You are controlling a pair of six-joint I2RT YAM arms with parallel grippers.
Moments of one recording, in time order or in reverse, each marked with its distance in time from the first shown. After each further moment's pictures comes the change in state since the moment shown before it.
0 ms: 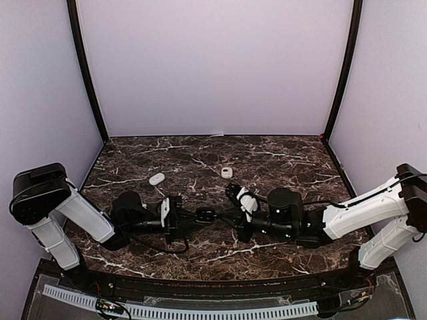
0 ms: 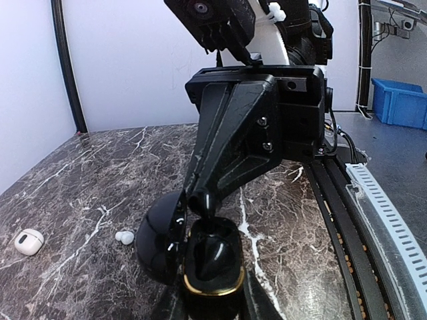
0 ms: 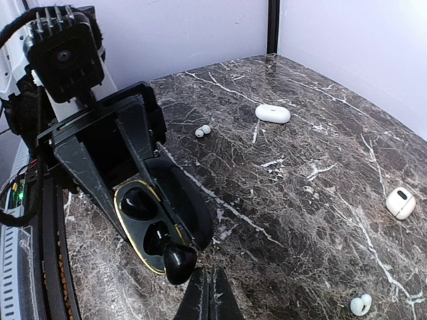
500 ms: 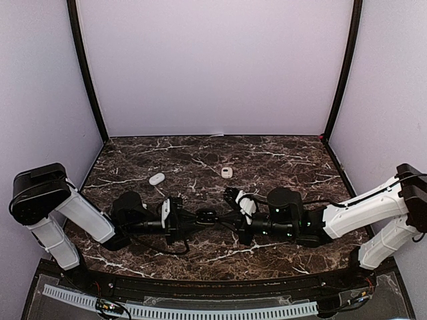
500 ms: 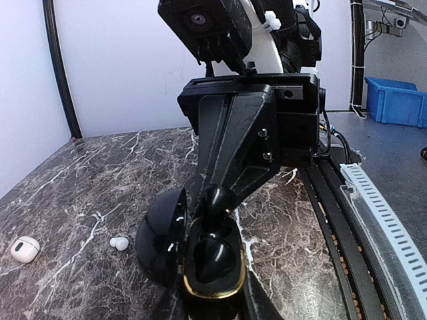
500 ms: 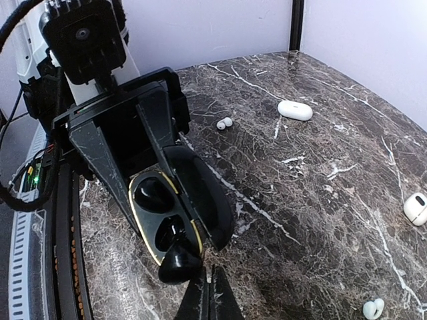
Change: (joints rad) left arm -0.005 0.000 0.006 0.000 0.000 0.001; right arm -0.007 0.000 0.000 -0.017 -0.111 -0.025
